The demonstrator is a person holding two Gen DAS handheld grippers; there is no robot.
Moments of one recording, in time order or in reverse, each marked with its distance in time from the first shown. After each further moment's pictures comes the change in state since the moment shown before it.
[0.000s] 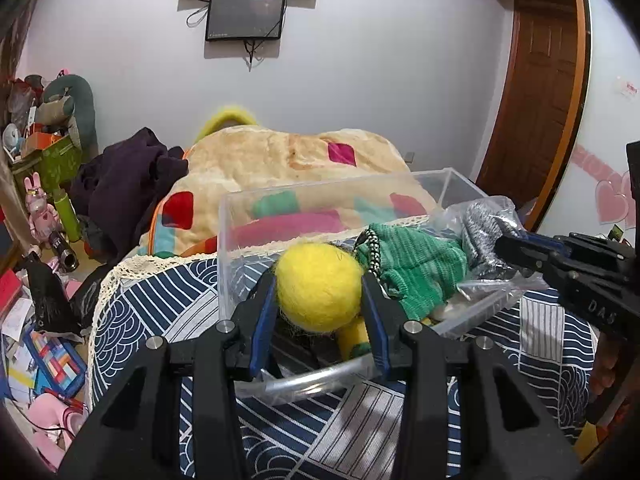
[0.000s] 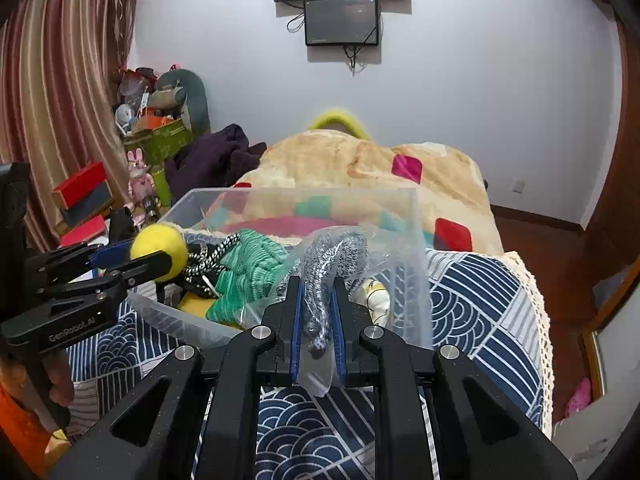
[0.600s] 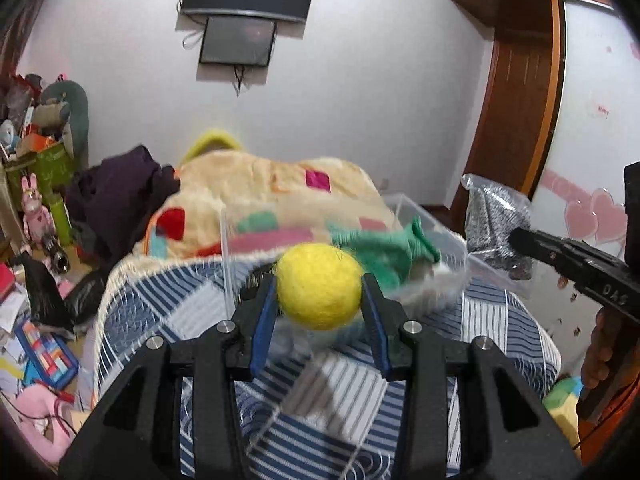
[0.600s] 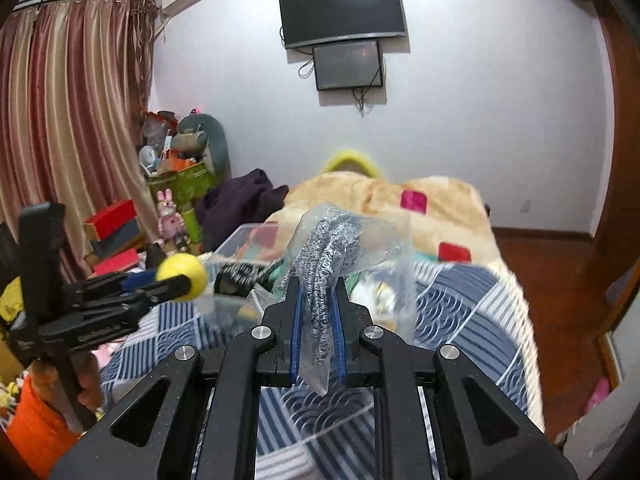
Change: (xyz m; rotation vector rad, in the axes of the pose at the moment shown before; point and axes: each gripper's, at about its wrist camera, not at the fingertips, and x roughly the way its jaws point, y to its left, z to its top) left arm -0.074 -0.006 -0.006 -0.020 -0.121 -0.078; right arm -0.071 0.003 -0.008 0.042 -0.172 0.054
